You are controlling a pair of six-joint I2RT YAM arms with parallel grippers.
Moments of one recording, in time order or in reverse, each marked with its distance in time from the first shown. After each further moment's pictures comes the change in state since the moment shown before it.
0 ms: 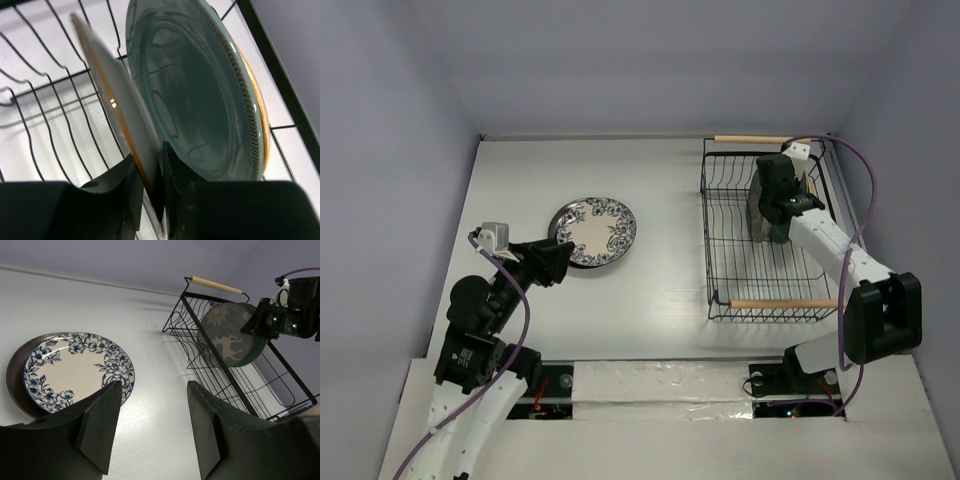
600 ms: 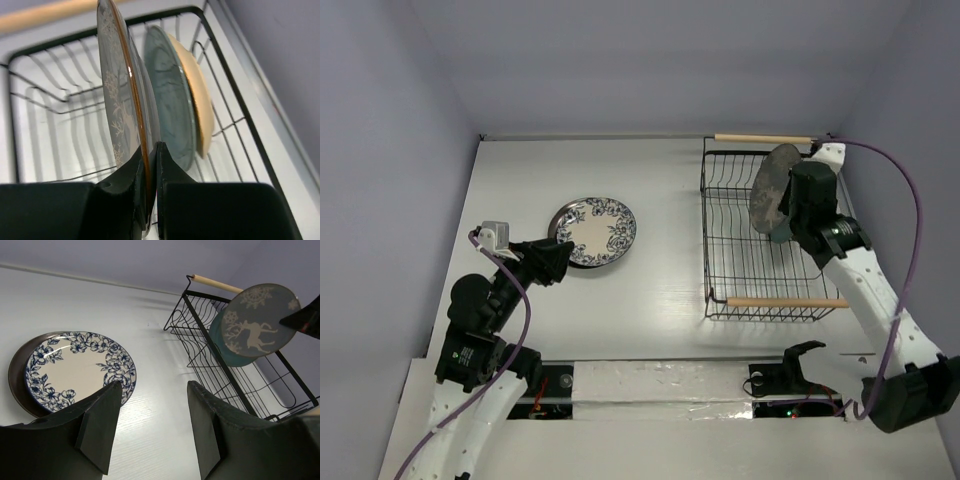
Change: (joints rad) left arm 0.010 0.009 0.000 0.000 0.008 0.000; right arm 0.017 -0.327 -0.010 -0.108 -0.058 -0.069
